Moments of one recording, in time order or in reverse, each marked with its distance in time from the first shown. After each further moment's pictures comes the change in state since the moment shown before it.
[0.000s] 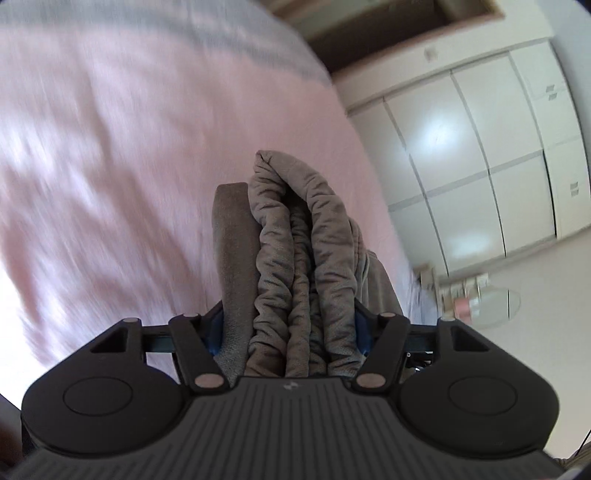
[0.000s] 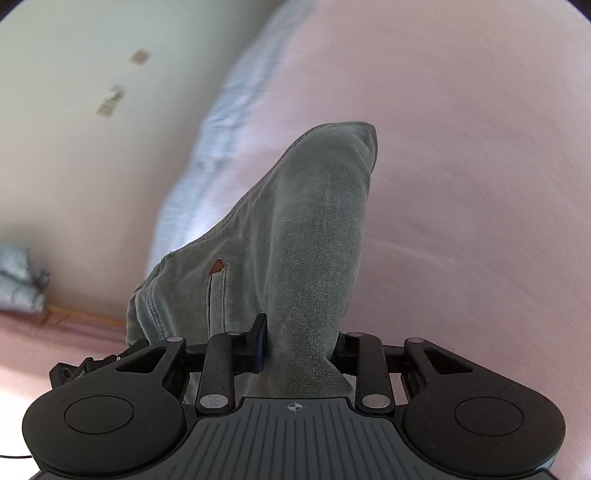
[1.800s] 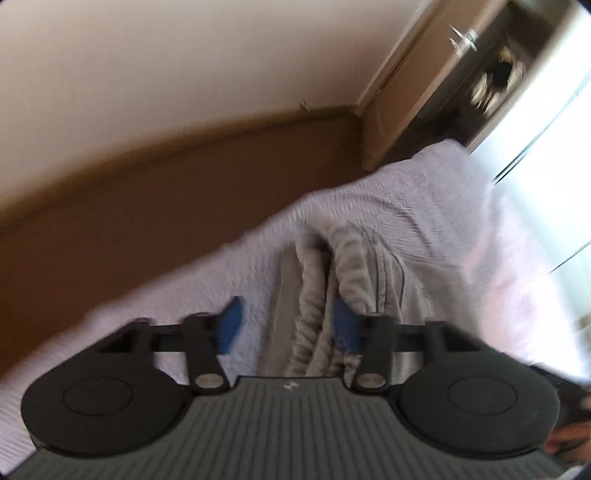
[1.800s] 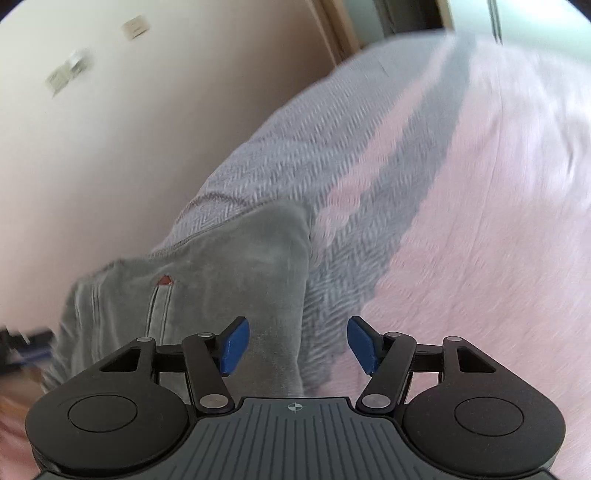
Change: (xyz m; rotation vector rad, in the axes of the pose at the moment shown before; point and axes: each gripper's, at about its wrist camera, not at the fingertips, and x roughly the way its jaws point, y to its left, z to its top) left arm 0.081 0.131 0.549 0.323 -0.131 0.546; right arm 0.421 0.219 0.303 -0.284 -0.210 -0.359
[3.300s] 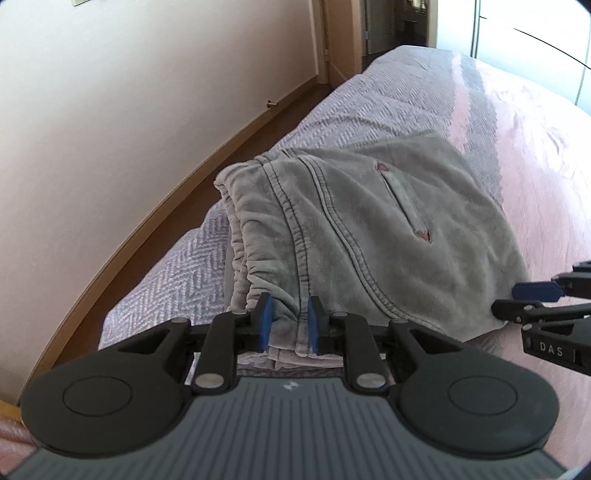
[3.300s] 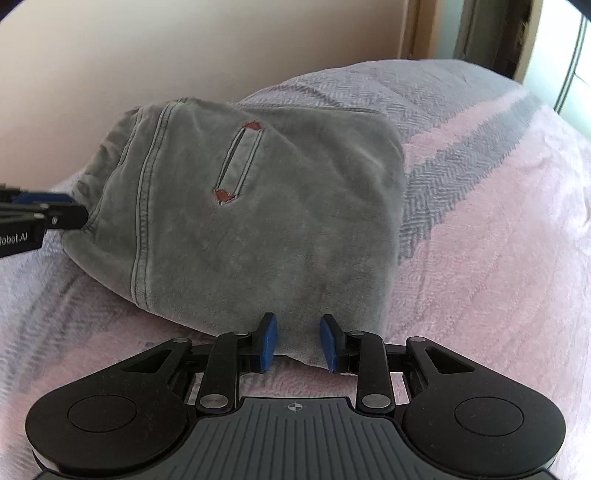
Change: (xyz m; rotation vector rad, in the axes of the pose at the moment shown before) left arm -0.002 -0.079 -0.080 0.438 0.013 0.186; right arm 0.010 0.097 -0.093 -0.339 0.134 -0.126
